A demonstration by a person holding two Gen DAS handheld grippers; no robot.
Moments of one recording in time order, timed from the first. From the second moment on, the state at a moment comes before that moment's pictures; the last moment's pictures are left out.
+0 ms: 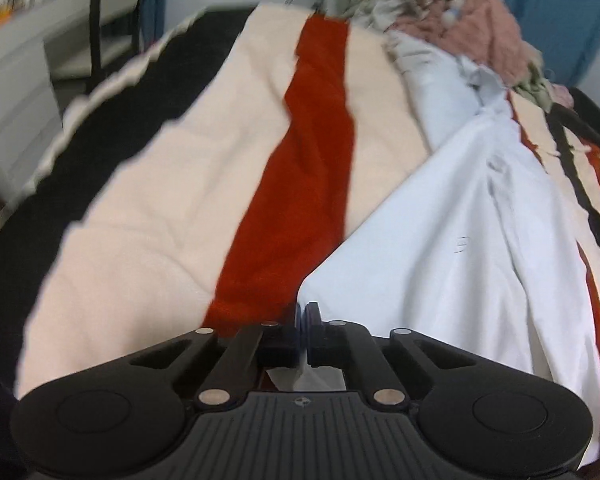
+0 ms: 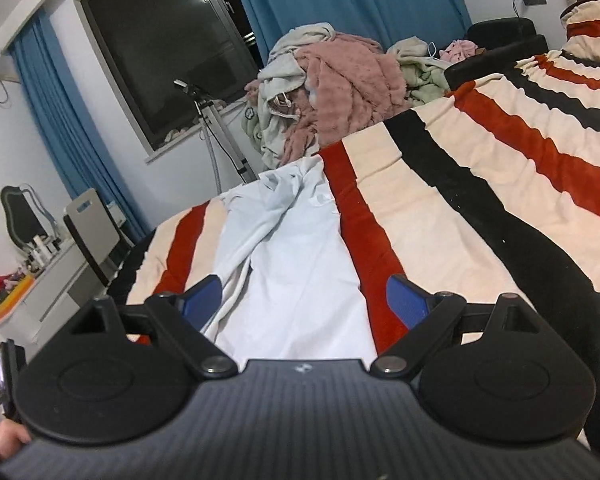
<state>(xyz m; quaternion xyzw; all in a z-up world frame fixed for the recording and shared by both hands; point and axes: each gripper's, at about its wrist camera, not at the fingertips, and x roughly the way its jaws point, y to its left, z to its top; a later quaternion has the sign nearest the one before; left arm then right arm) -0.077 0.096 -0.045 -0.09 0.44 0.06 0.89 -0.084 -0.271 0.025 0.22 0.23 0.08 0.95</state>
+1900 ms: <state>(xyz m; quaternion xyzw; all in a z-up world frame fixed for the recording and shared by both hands) -0.023 0.051 -0.057 -0.13 0.34 -0.06 0.93 0.249 -0.149 -0.076 0.18 0.30 0.15 0.93</state>
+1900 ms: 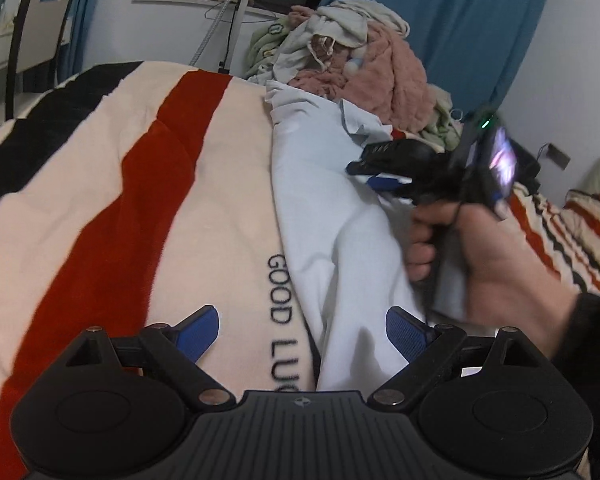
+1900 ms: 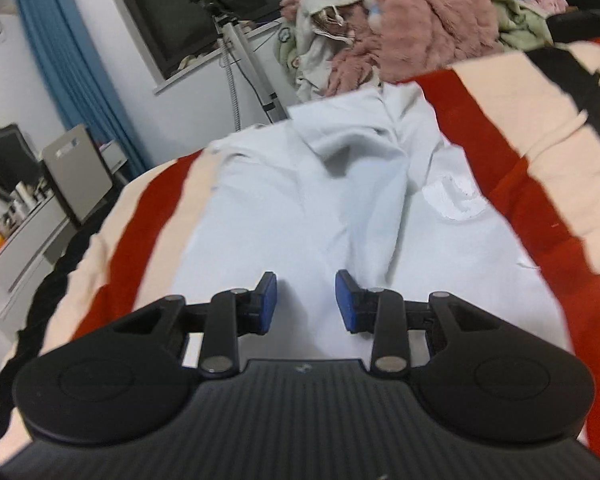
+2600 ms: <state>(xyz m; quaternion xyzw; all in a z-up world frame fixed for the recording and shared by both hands) -0.004 0.074 -0.066 -0.23 0.35 -0.08 0.91 0.253 -0.228 -0.048 0.25 0.27 0.03 0.93</state>
